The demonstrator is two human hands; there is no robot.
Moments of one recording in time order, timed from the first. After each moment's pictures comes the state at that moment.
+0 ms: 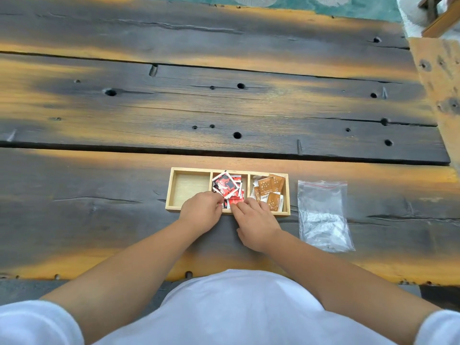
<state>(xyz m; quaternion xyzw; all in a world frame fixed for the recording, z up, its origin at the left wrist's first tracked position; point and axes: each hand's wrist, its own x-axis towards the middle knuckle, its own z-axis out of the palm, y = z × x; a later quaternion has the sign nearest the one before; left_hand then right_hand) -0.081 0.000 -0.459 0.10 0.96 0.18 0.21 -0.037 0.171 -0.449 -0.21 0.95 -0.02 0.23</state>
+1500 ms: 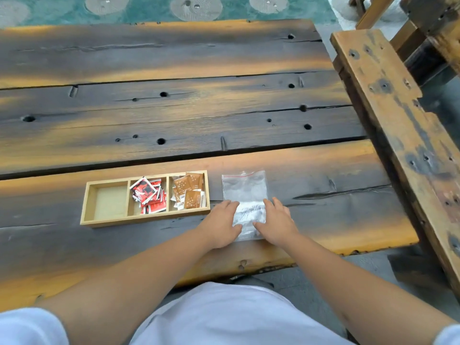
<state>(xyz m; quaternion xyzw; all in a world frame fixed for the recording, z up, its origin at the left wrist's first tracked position) -0.017 0.231 -0.435 0.22 0.88 0.22 0.36 0.031 0.406 -0.460 0.19 0.91 -0.22 0.29</state>
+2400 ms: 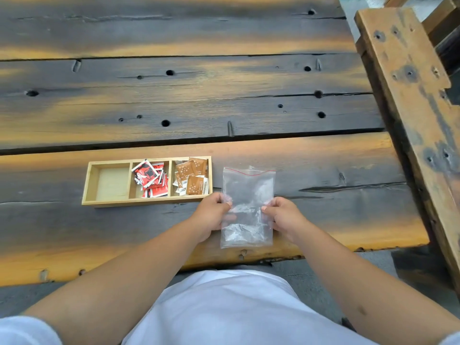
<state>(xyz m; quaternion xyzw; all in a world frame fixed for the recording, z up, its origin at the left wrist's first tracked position) -0.015 0.224 -0.446 -0.22 0.70 0.55 0.40 0.029 0.417 -0.471 0.38 0.67 -0.58 0.26</state>
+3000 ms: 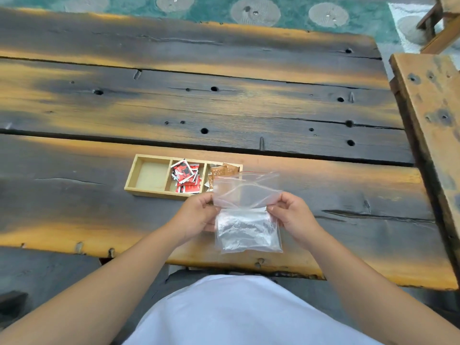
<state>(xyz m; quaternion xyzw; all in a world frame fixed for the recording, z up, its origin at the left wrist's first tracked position) 0.006 0.132 -0.382 -0.14 0.71 0.62 0.31 0.016 0.374 -0.398 0.16 0.72 -0.64 0.22</state>
